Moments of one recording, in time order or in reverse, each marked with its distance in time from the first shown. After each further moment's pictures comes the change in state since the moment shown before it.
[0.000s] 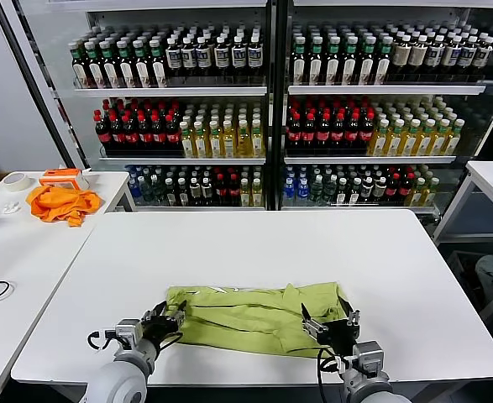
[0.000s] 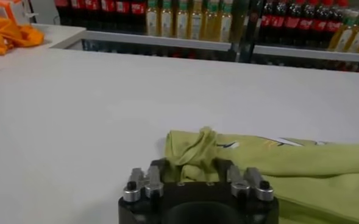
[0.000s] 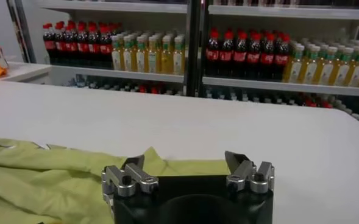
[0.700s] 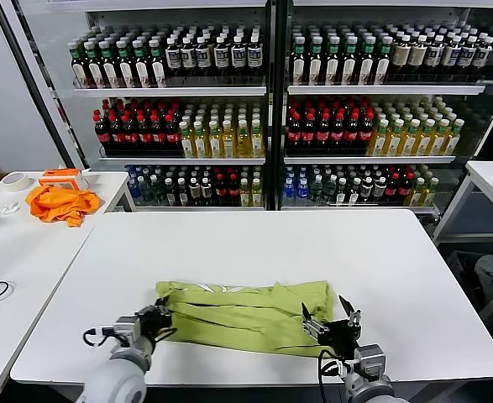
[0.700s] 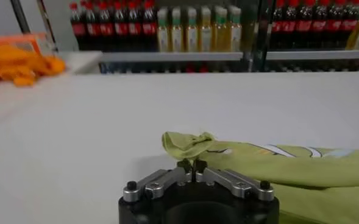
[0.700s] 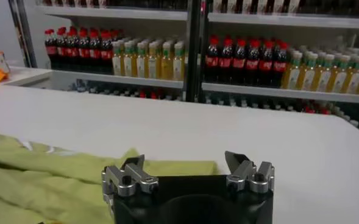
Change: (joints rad) left arm 0.036 0.004 -0.081 -0.043 0.196 0.030 0.018; right arm -0.003 -0.006 0.010 0.007 -0.012 0.028 -0.012
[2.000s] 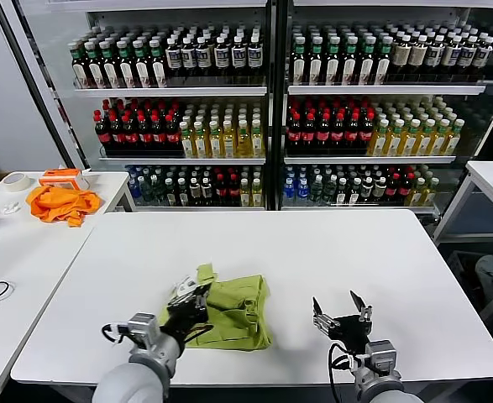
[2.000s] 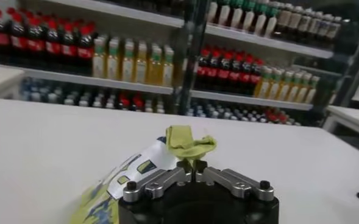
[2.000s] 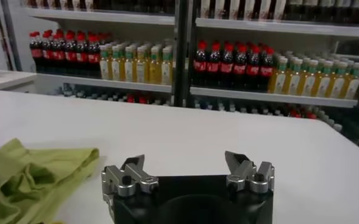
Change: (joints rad) left arm -0.034 -0.156 0.120 -0.189 -0.096 0.073 0.073; right arm -0.013 -0.004 0.068 -0.017 0.009 0.019 -0.005
